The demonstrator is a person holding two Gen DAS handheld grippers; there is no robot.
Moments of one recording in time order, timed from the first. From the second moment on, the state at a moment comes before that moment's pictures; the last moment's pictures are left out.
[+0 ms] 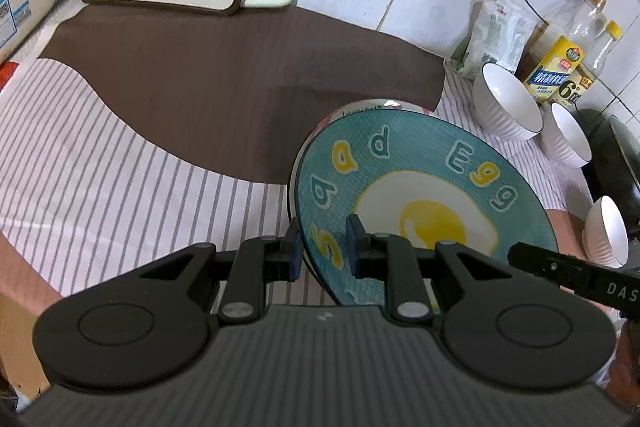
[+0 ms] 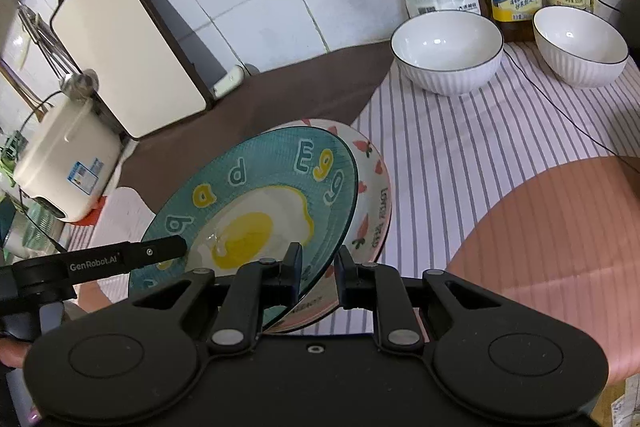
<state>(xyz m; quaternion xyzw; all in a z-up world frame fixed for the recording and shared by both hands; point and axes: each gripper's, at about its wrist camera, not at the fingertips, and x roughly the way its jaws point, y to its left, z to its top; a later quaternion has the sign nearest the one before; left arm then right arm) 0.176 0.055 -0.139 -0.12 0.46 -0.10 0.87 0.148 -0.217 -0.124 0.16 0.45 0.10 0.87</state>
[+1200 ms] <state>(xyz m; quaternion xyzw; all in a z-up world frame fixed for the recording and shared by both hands) 0.186 0.023 -0.155 -0.02 0.48 -0.05 0.88 0.163 -0.163 -0.141 -0.10 0.46 0.05 0.88</state>
